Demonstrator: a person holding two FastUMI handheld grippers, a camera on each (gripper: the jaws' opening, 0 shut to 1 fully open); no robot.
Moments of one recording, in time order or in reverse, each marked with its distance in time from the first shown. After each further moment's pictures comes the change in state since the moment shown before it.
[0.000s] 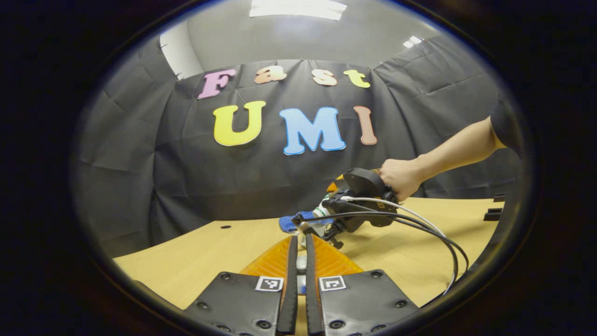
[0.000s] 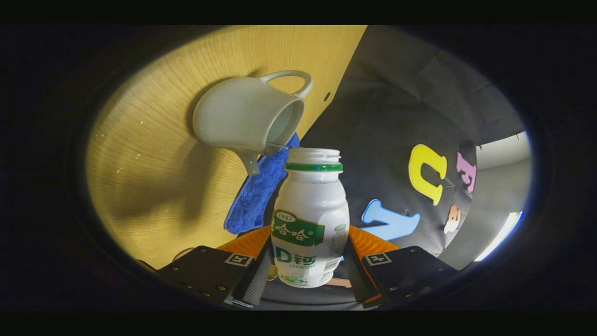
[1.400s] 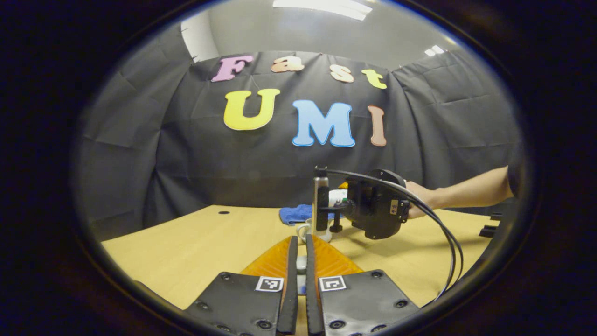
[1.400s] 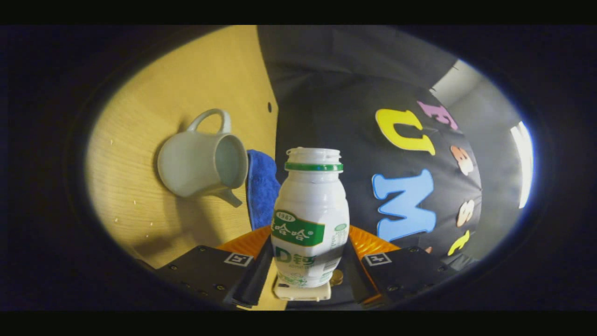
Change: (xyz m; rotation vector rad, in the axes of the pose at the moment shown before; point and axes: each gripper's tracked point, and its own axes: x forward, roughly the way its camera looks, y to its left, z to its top) left arm 0.013 0.023 -0.015 -0.146 0.074 0.019; right arm -0.013 0.007 0.000 0.649 -0.036 -0.012
